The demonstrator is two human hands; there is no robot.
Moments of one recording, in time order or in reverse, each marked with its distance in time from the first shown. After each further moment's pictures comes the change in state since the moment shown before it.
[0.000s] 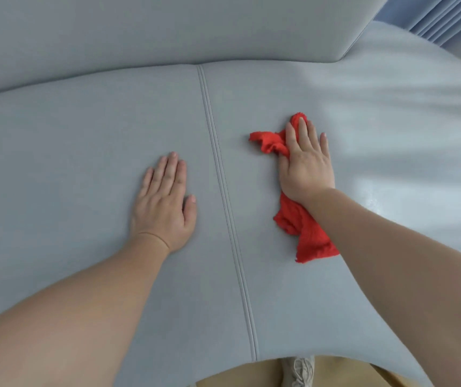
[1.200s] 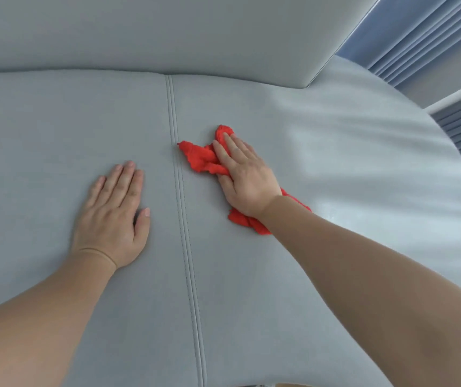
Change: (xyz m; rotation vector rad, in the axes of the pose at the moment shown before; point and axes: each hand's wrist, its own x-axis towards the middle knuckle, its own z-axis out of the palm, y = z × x) left_hand 0.002 -0.002 0.012 0.004 0.069 -0.010; right_hand 0.020 -0.019 -0.008 0.089 -0.085 -0.438
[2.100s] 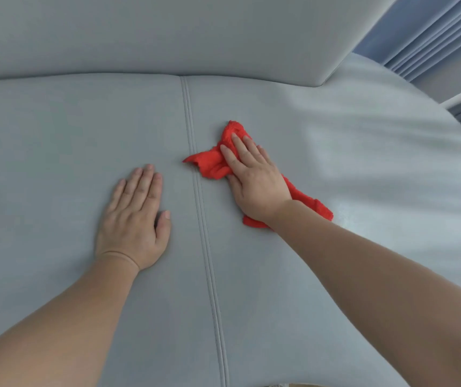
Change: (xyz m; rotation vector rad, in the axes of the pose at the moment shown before) left_hand 0.001 0.008 -0.004 -0.018 0.002 0.013; right_hand -0.001 -0.010 0.004 -0.059 0.012 0.065
